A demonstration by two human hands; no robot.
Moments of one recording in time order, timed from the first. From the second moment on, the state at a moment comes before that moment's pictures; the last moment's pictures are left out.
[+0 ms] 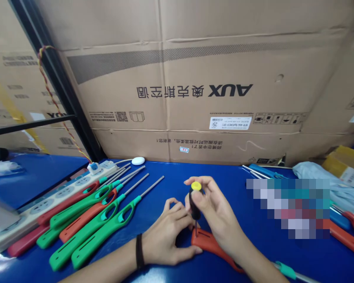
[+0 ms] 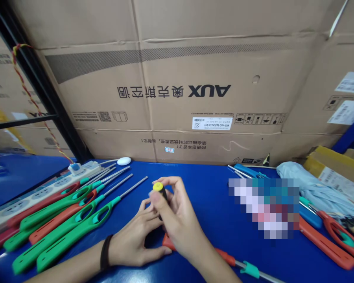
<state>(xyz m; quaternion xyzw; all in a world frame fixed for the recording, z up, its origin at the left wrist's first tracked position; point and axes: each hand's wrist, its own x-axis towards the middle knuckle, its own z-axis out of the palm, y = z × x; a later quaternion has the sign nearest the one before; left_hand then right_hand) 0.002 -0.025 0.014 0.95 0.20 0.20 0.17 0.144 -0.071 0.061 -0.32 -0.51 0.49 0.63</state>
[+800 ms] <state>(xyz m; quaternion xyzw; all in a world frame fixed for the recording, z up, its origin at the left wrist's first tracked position) 0.002 -0.024 0.010 0.95 0.19 0.21 0.16 0.147 -0.085 0.064 -0.30 -0.51 0.48 0.65</state>
